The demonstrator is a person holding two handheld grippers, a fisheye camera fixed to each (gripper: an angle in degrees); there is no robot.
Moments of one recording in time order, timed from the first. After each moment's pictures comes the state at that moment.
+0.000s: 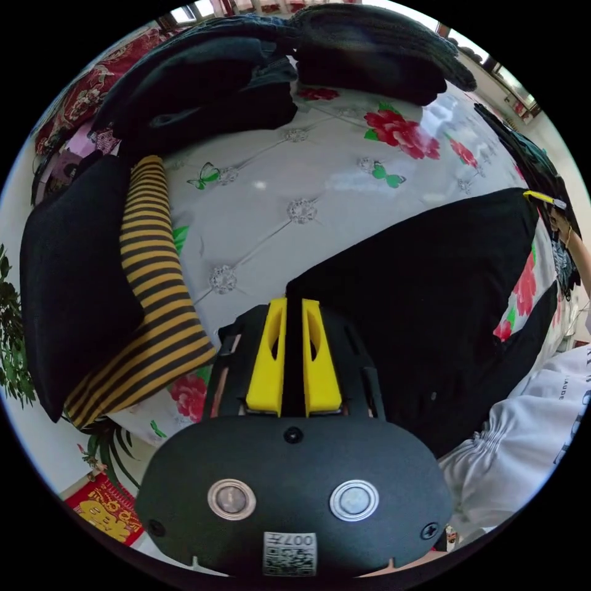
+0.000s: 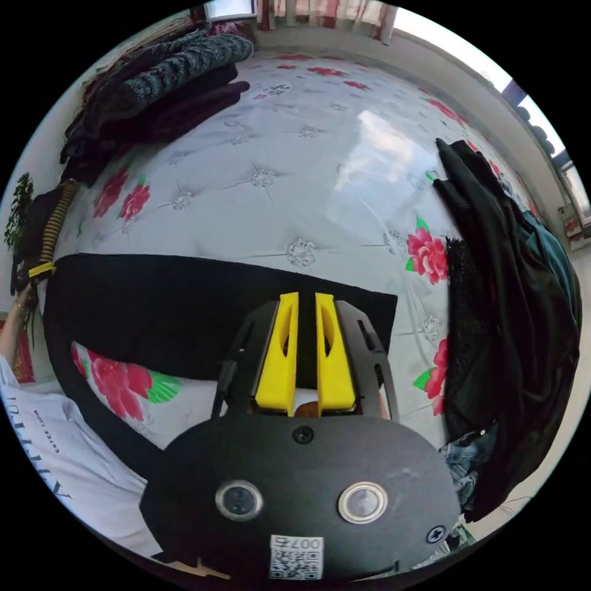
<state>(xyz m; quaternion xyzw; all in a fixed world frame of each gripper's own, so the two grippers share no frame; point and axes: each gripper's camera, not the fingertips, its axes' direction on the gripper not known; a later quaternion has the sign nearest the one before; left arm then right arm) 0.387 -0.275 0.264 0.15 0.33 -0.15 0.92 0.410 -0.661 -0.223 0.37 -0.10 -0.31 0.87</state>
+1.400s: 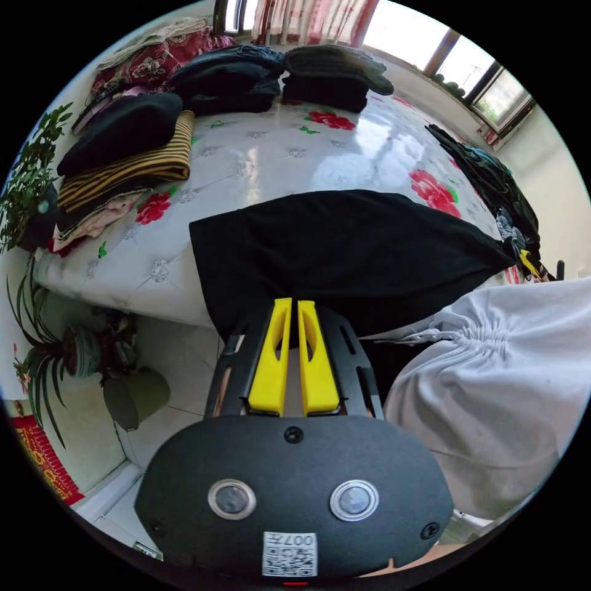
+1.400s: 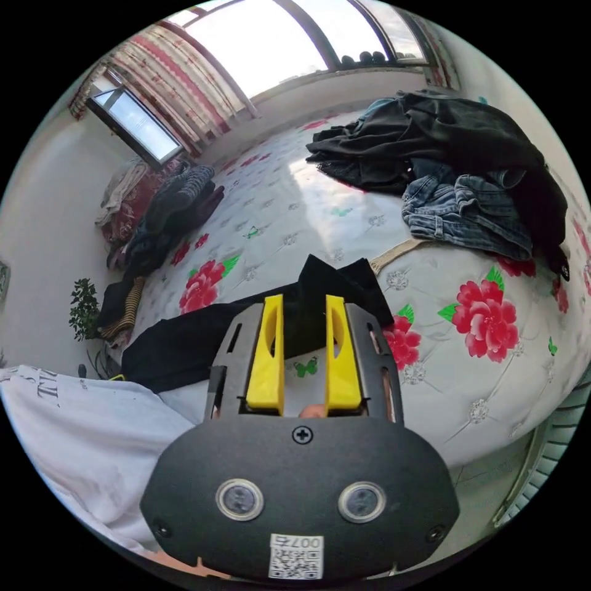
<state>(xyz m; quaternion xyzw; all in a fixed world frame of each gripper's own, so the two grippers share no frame) 0.464 0.072 0.116 0.22 0.40 -0.22 0.86 0.844 -0.312 -0.244 0.47 -0.38 -0.10 0.79</state>
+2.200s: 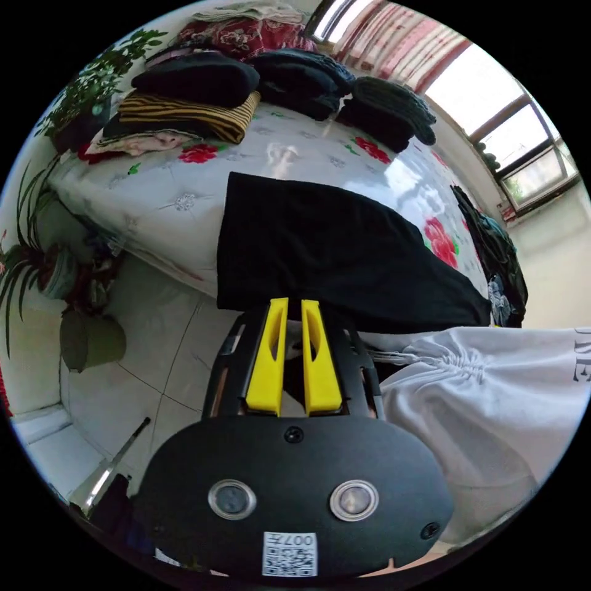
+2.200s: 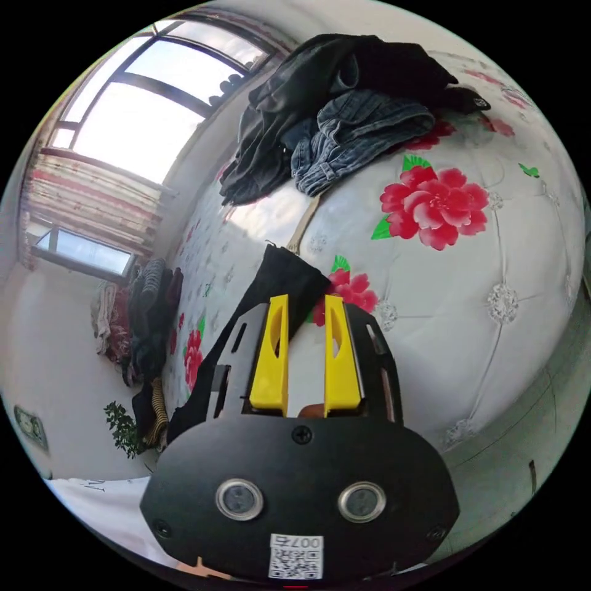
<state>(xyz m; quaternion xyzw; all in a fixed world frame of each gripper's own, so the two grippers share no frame) 0.372 0.213 0.187 0.21 0.47 -0.36 0.78 1.026 -0.364 -0.181 0.41 -0.53 0.13 0.73</state>
